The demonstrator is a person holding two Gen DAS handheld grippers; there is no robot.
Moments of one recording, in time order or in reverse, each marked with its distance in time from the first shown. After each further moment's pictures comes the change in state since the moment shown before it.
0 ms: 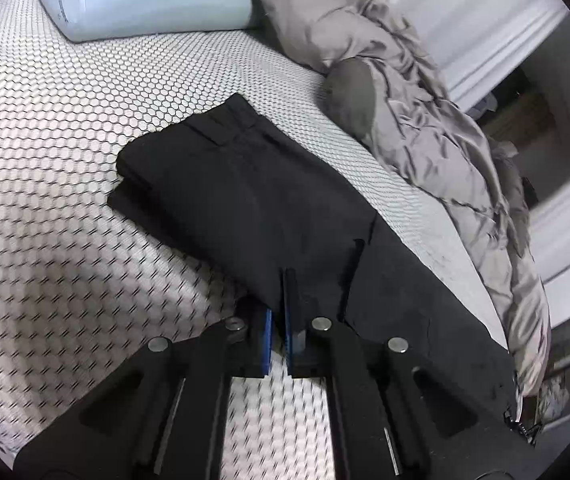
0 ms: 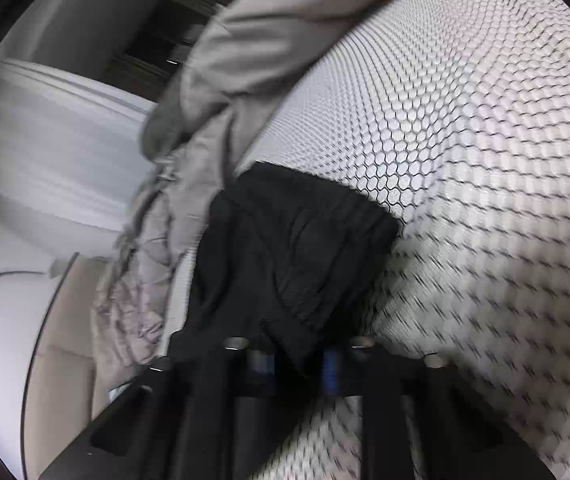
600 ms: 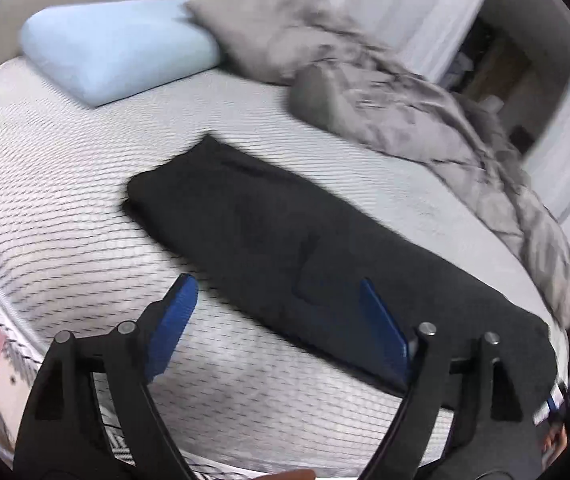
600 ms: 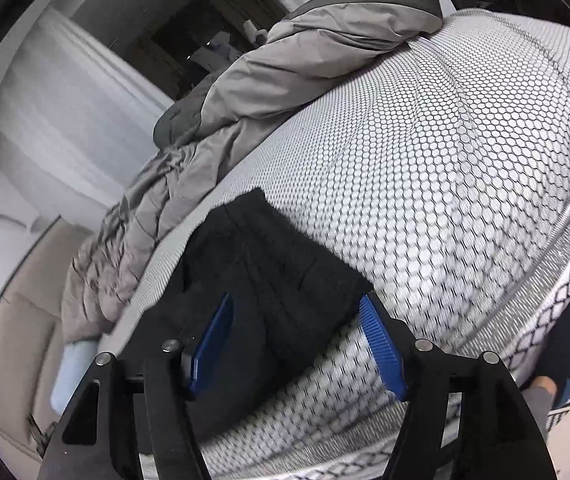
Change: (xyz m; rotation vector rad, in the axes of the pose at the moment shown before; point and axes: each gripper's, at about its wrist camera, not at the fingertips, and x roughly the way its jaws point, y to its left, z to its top) left arm -0.098 -0.032 -0.065 0.254 -0.062 0.038; right arm -0.130 -0.021 -0.055 -0.167 -0.079 -0.124
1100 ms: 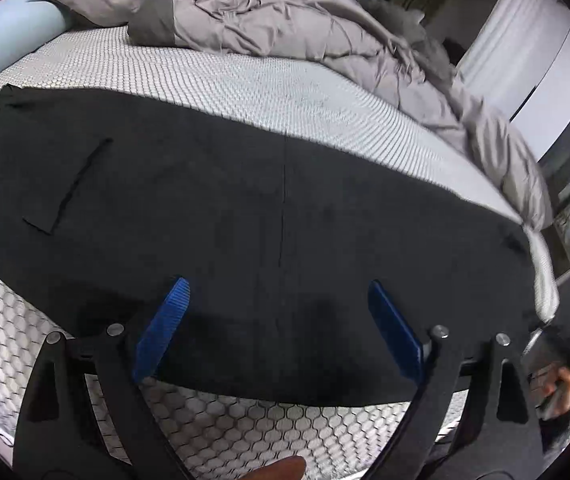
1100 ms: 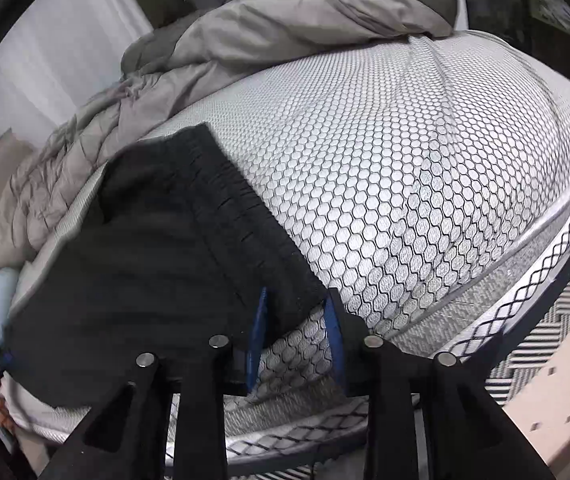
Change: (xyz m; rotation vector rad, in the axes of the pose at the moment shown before) left arm 0.076 -0.154 -0.092 0.229 0.198 -0.159; right arm 0.017 0.010 -0.006 -0.261 0.141 -0.271
